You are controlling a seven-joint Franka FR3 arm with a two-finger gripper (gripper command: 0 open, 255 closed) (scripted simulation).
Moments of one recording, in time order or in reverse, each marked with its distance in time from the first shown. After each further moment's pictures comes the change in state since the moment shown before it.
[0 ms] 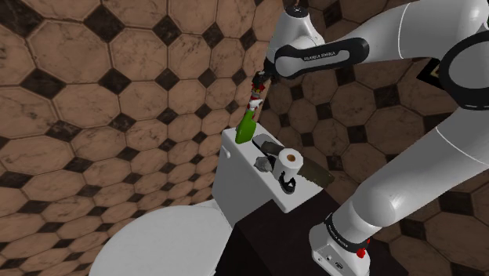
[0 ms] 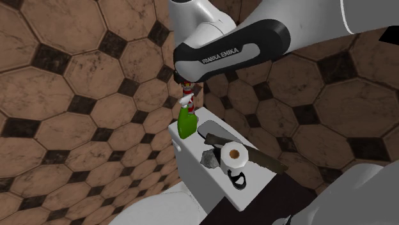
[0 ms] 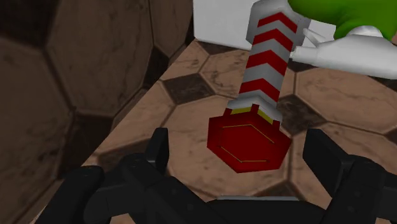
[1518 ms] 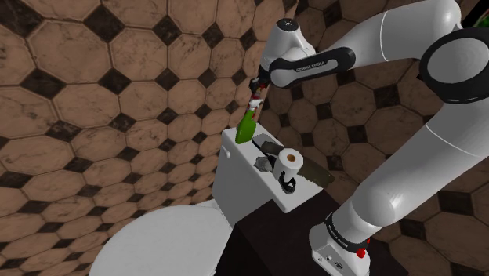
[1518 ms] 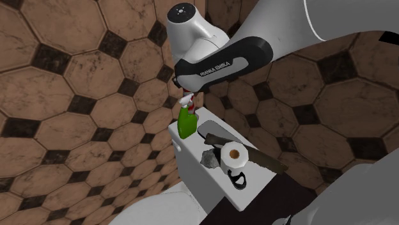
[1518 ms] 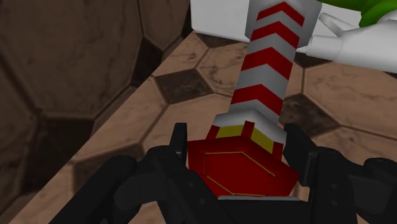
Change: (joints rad) arm -0.009 0.087 0.000 0.004 -0.081 0.097 0.076
